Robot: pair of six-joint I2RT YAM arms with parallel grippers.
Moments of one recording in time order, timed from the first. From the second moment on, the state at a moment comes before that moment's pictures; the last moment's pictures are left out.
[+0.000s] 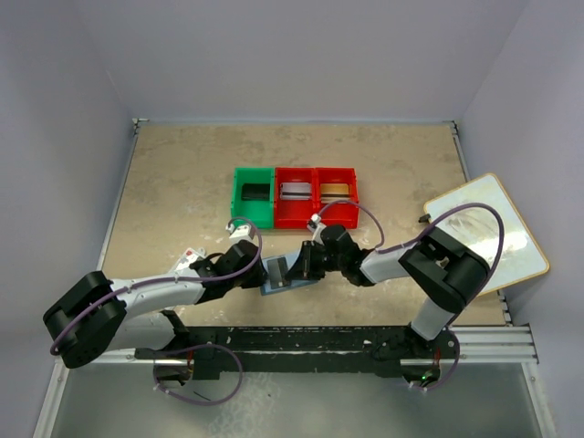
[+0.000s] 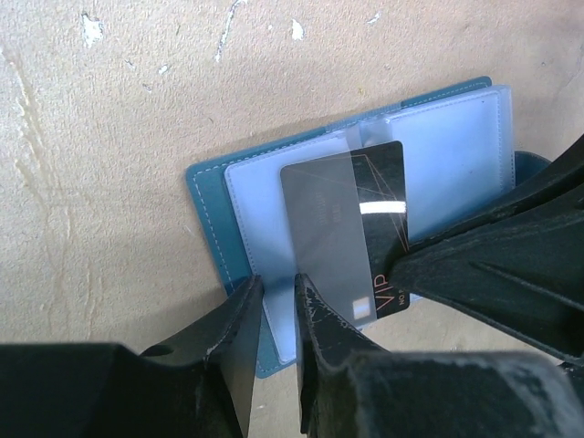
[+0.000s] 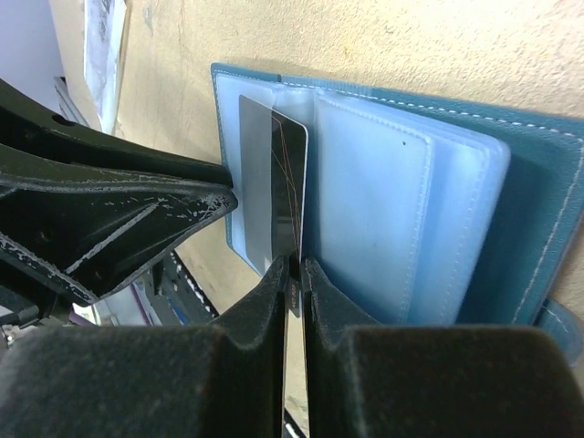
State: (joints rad) left arm -0.87 1.22 0.43 -0.07 -0.21 -0.91; right arm 0.79 1.68 0.53 0.50 -0.38 0.91
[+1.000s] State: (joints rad) left arm -0.87 1.18 0.42 -0.09 -0.23 -0.91; right arm 0.78 1.62 0.52 0.42 -0.38 0.87
